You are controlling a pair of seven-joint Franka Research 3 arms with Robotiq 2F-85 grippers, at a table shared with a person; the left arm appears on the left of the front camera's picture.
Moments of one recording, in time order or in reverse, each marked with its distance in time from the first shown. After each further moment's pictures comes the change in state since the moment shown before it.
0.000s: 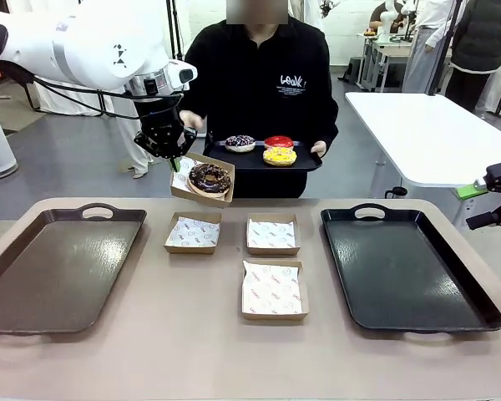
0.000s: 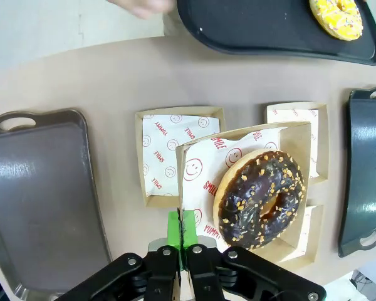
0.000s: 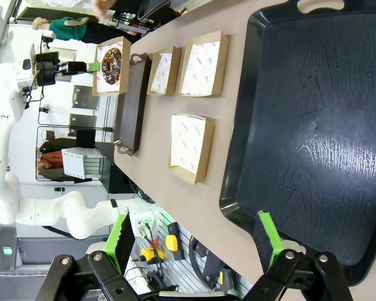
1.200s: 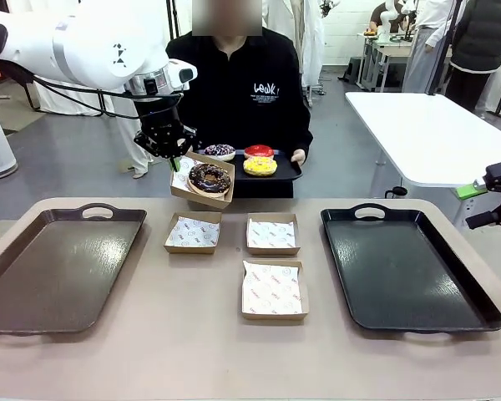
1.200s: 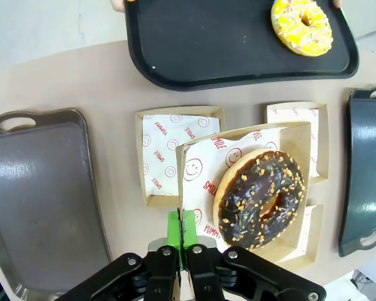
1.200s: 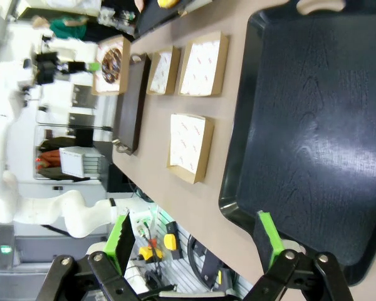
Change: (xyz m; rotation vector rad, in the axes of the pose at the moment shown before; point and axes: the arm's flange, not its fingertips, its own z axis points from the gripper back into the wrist) left arm -0.001 0.000 0.002 0.001 -0.002 -0.002; right arm 0.001 0.006 -0.001 -0.010 0.007 0.021
